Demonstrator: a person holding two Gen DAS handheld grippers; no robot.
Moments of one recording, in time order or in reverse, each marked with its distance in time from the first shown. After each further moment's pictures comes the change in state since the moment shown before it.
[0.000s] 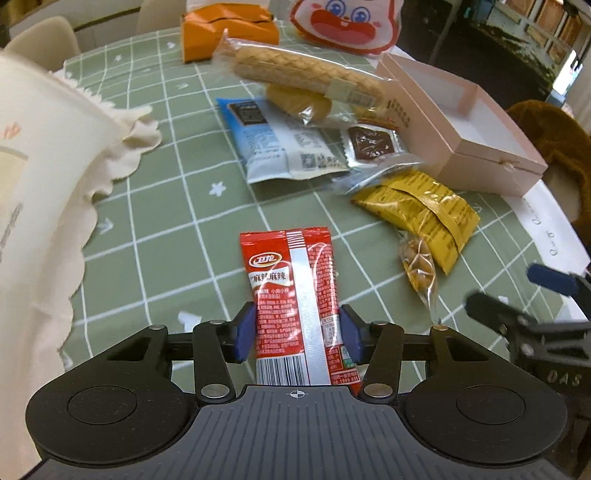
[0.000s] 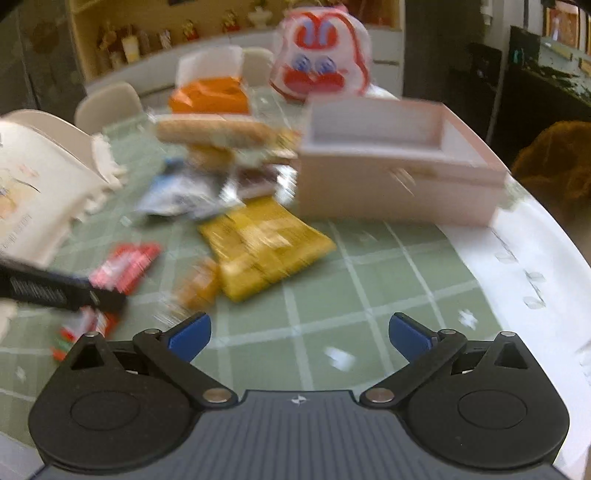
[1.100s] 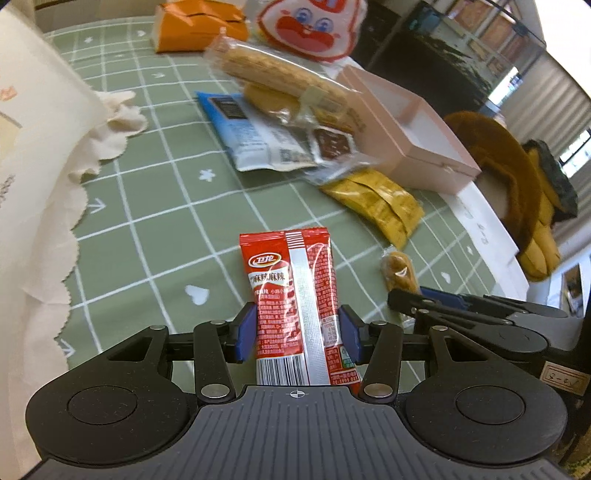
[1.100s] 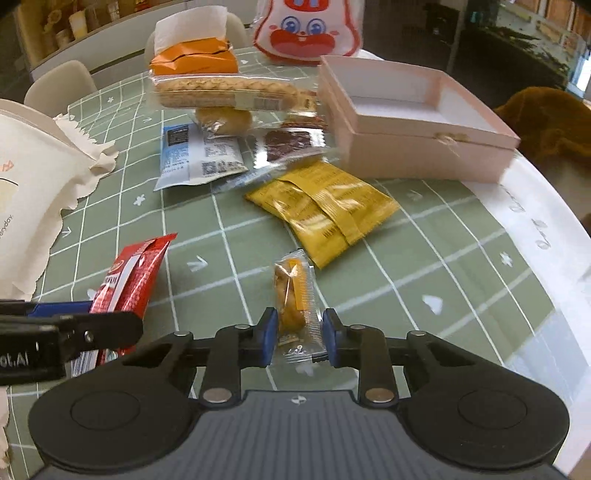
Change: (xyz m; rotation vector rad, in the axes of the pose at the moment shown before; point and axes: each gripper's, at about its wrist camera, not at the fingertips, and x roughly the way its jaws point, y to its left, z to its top) left arm -0.021 0.047 -0.012 0.027 0.006 -0.269; right arm 0.010 0.079 0.002 0.121 0.161 -0.186
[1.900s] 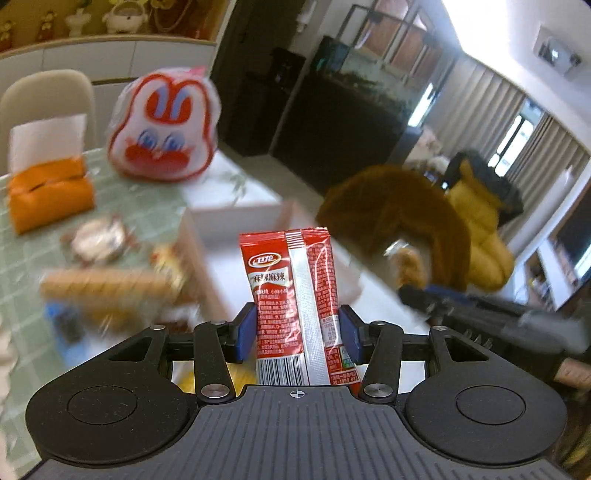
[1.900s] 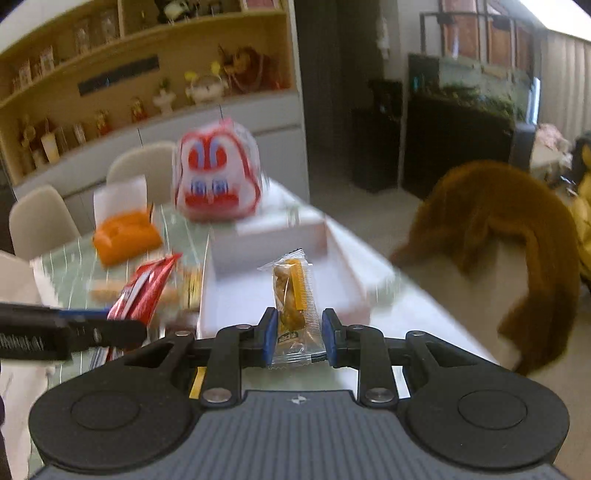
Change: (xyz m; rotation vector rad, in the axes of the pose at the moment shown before) left arm 0.005 -0.150 0.158 0.191 -0.172 -0.152; right arm -0.086 -0.155 0.111 0.120 -0.328 0.004
